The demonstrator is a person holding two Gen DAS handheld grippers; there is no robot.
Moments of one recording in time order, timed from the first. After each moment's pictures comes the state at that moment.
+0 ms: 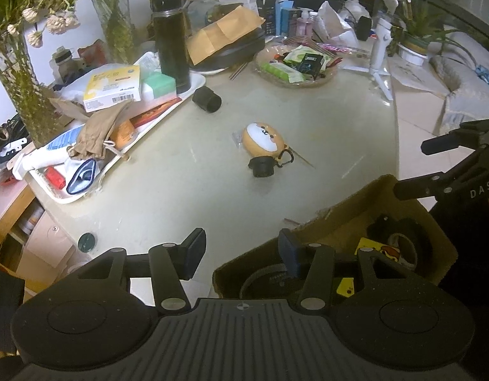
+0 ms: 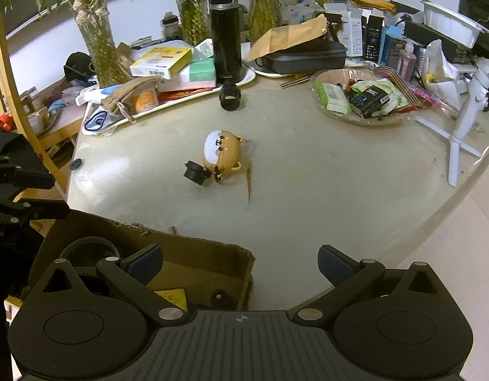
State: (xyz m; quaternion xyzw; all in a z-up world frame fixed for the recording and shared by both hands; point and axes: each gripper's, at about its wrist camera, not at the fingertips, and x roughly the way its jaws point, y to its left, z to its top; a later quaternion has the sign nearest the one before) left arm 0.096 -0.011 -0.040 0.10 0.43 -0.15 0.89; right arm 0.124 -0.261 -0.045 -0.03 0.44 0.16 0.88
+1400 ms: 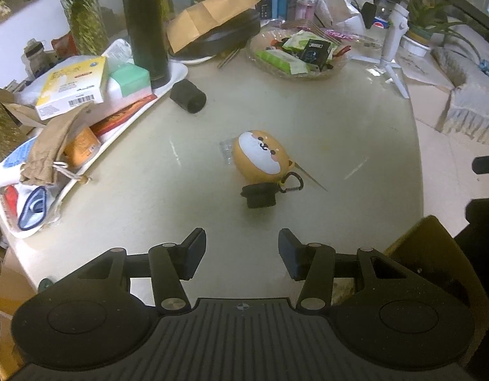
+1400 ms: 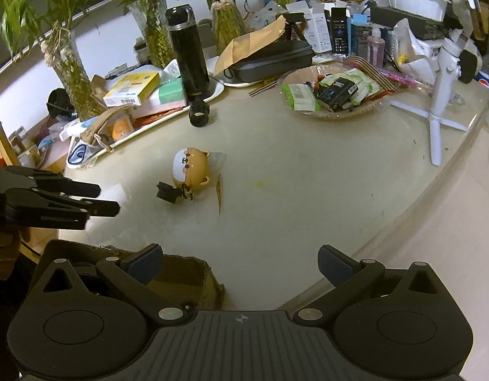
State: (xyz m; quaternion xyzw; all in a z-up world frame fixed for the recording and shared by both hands) left arm 0.179 -0.040 -0.079 0.10 0.45 -0.16 0.87; right arm 0.133 -0.306 -0.047 0.04 0.43 0.14 0.89
